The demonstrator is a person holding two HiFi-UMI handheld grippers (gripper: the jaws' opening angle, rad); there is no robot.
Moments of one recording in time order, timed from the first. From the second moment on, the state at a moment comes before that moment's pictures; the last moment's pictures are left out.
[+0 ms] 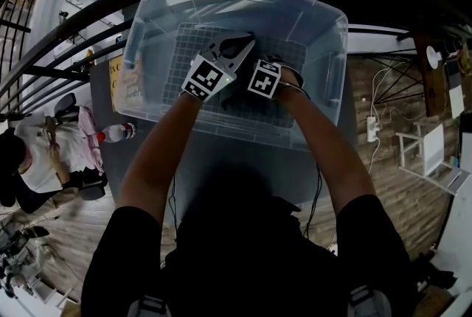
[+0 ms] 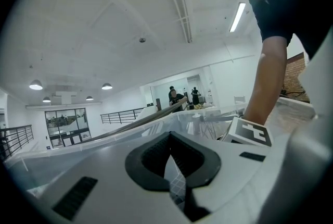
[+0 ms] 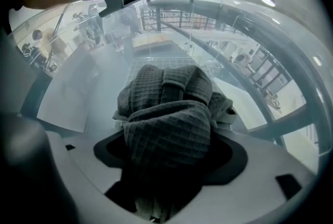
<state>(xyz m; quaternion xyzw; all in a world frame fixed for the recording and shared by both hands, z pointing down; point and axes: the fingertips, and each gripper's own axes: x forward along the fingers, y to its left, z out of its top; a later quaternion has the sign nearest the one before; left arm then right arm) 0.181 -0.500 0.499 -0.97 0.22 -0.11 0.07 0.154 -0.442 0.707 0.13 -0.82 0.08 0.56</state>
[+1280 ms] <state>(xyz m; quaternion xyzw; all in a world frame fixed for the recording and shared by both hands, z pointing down) 0.157 -0.489 0.445 -0.97 0.25 -0.06 0.01 0.162 -0.472 0.547 0.27 -0.88 0.08 0.38</state>
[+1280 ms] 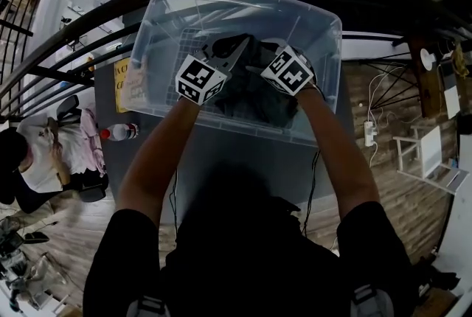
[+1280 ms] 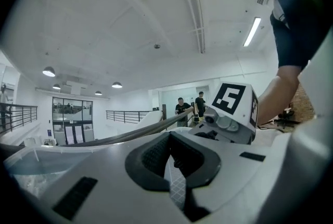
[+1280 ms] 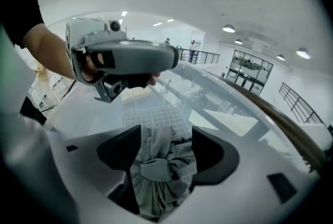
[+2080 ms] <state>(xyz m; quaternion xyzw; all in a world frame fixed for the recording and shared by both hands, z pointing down) 0.118 -0.381 0.344 -0.96 0.27 -0.01 0.00 0.162 -0.371 0.350 0.39 -0.92 0.02 0.09</state>
